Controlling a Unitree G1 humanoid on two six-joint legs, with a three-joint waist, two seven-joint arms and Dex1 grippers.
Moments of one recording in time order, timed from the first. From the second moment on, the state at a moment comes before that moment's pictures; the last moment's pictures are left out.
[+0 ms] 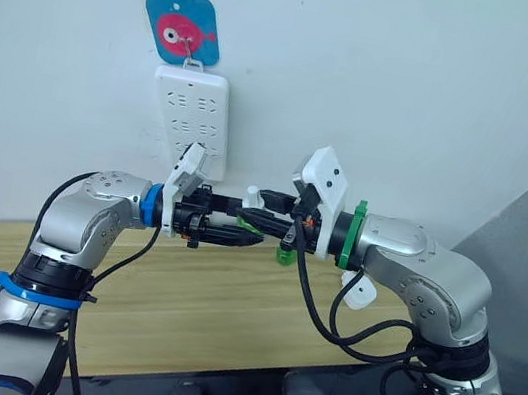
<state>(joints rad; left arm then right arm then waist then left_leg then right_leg) -0.53 0.64 -0.04 0.00 -0.59 0.56 -1.33 -0.68 -0.31 0.24 -0.50 0.57 1.01 0.52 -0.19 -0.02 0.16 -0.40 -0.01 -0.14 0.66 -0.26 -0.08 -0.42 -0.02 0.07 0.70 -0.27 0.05</state>
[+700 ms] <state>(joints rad) -0.53 0.58 -0.04 -0.01 -0.49 0.43 -1.18 -0.60 -0.27 0.24 -0.54 0.47 0.85 0.44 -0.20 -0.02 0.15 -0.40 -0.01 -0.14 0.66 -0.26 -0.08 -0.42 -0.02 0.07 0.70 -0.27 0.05</state>
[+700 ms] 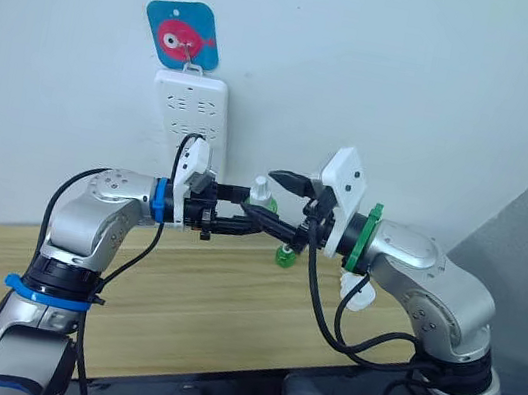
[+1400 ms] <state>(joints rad) -0.52 0.56 -0.04 -0.01 -0.46 0.40 -1.16 -0.55 -0.20 0.31 -0.50 0.33 0.77 0.36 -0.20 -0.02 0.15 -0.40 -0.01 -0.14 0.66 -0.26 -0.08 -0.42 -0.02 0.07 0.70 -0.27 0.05</state>
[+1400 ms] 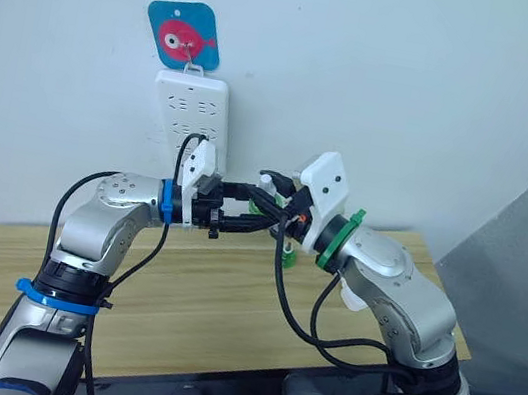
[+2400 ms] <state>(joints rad) -0.42 0.55 -0.05 -0.05 -0.45 0.36 -1.11 -0.51 -0.39 0.17 -0.55 0.41 0.70 0.62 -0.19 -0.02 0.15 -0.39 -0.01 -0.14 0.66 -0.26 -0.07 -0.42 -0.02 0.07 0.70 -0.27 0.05</state>
